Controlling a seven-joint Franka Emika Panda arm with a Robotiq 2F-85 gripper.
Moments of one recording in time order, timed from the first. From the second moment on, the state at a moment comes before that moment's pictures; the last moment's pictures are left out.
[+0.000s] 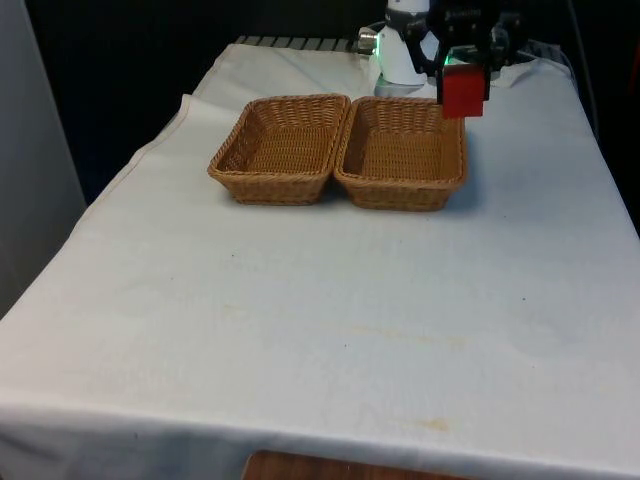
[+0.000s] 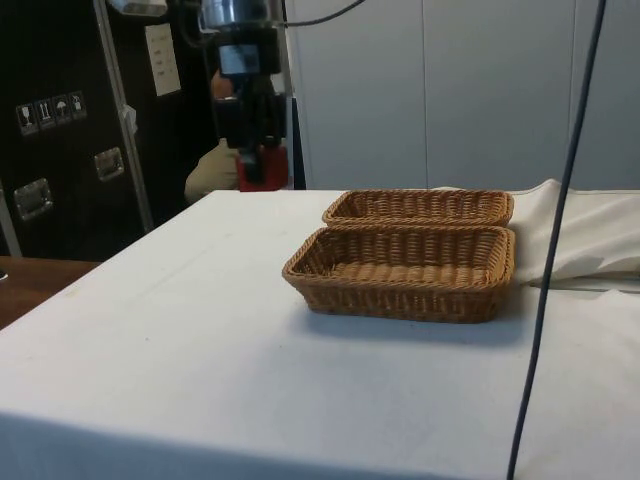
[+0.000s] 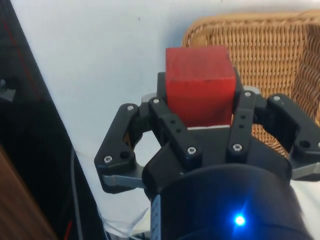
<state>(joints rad) 0.36 0.12 -0.27 -2.14 0.18 2.24 -0.02</state>
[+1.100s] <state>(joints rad) 0.33 -0.07 -0.38 -2.46 0.11 2.34 -0.13</state>
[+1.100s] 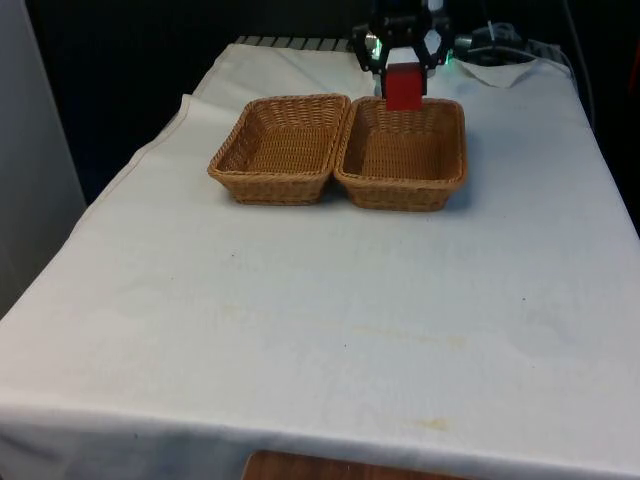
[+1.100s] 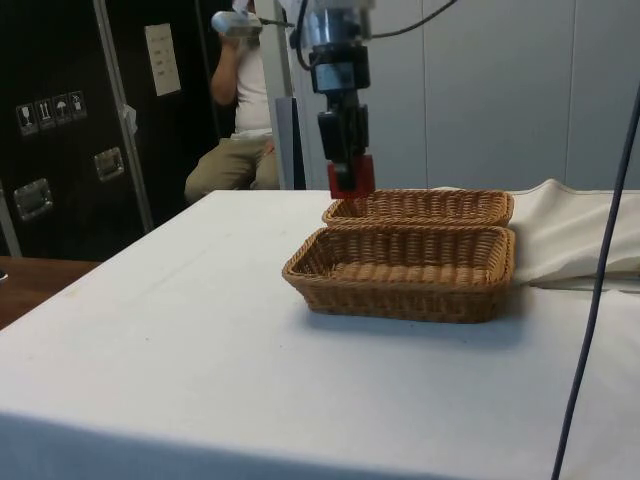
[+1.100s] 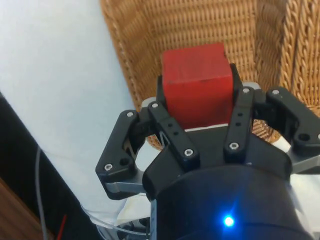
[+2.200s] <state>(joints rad) 0.31 -0.07 -0.57 -2.56 0.01 2.42 -0.27</state>
